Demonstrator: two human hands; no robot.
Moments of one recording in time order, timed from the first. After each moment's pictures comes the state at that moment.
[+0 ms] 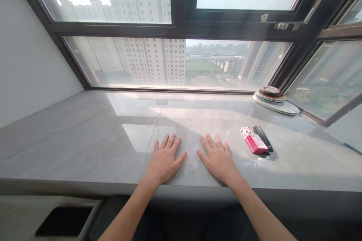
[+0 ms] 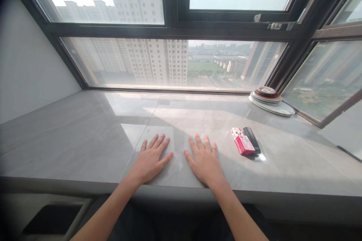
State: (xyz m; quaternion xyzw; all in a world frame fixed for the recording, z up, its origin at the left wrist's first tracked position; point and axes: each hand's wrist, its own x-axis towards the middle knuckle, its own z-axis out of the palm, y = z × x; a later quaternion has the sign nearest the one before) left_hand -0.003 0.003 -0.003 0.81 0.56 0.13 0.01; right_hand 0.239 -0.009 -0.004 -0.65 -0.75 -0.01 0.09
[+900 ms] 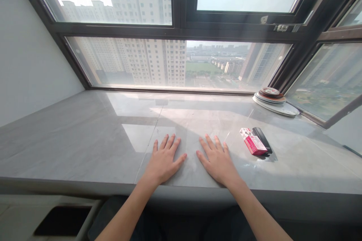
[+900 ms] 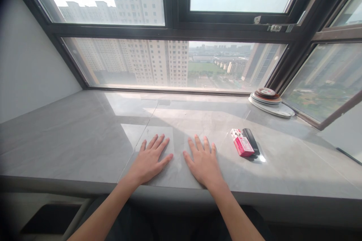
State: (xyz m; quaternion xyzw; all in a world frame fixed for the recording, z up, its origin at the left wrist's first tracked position) left_hand -0.003 0.003 -0.003 0.81 0.56 0.14 0.01; right_hand 0.239 -0.009 -0.006 -0.65 -0.75 -0.02 0.10
